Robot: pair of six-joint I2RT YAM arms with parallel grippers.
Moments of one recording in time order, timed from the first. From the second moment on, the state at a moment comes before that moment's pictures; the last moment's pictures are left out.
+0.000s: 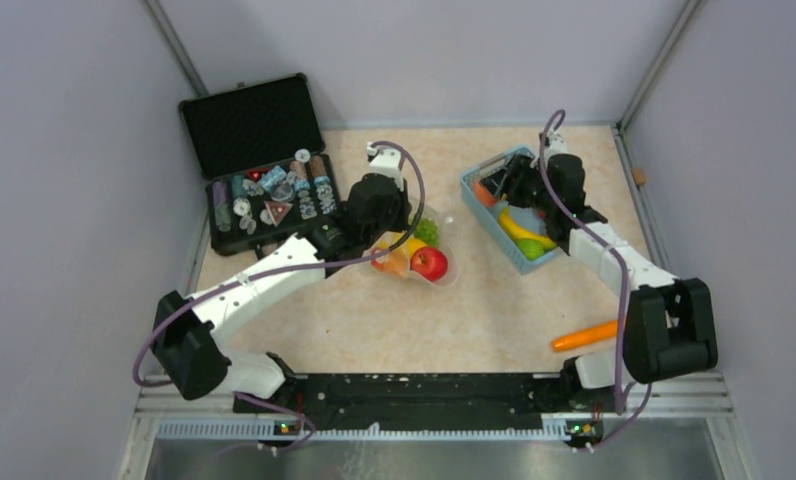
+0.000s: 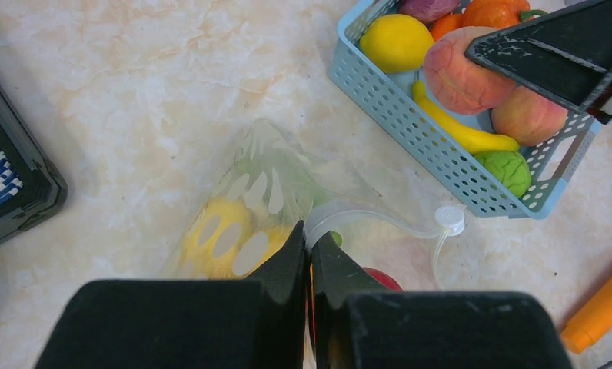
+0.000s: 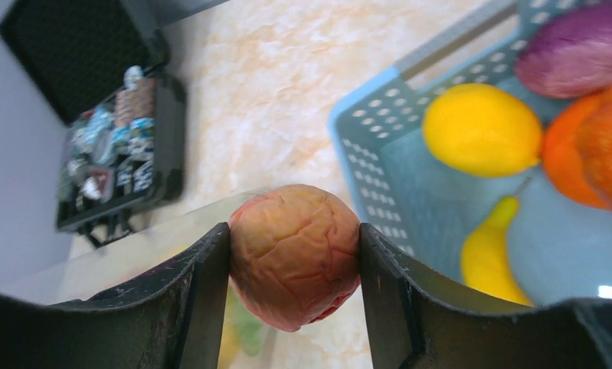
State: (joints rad) left arm -0.79 1.37 1.17 -0.25 -0.30 -0.43; right arm 0.21 1.42 0.91 0.15 -0.22 0.54
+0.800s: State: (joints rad) left arm -0.73 1.42 1.24 -0.24 -0.26 -0.45; right arm 0.30 1.26 0.87 0.32 -0.85 0.41
